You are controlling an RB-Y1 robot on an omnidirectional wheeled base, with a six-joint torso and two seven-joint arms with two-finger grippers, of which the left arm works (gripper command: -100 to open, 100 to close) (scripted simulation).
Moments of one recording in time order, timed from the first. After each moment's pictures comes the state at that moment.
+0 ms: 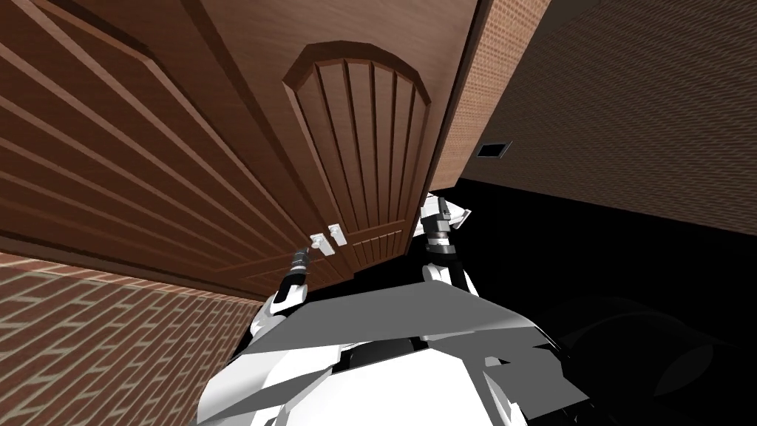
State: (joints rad) arm 0.11 0.34 0.17 -1.24 0.15 -0.34 0.18
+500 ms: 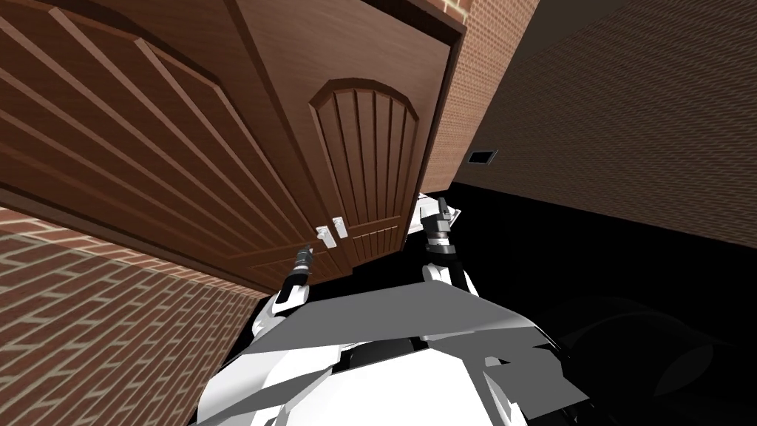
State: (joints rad) arm 0.13 0.35 0.12 -1.26 0.15 -0.36 0.20
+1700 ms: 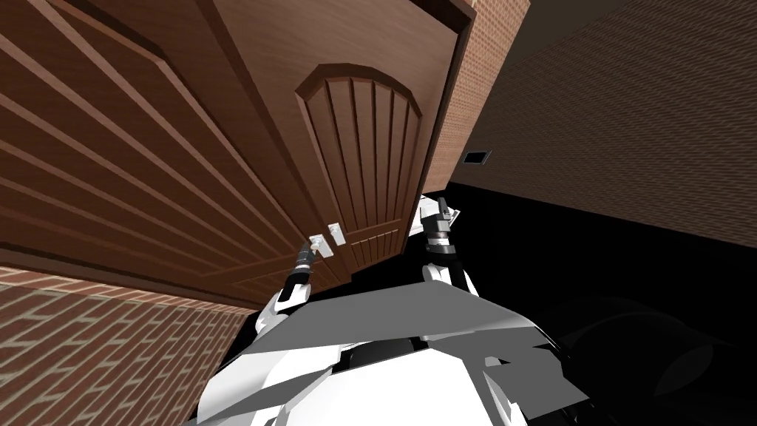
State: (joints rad) arm 0.11 0.34 0.12 -1.25 0.15 -0.37 0.20
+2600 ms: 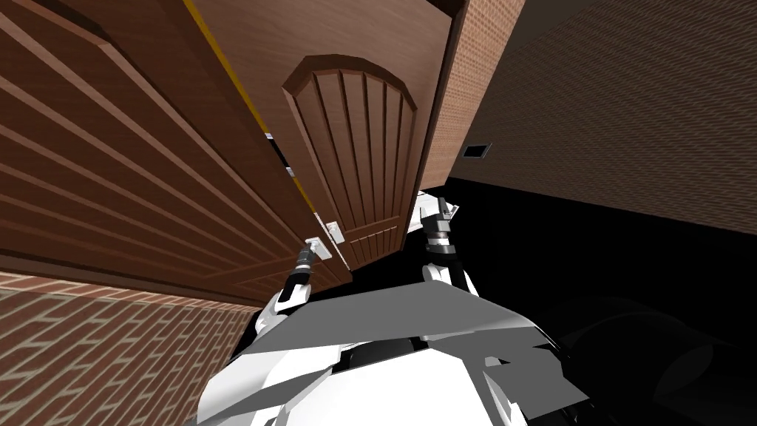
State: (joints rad) arm 0.12 0.34 0.11 -1.25 0.15 -0.38 0.20
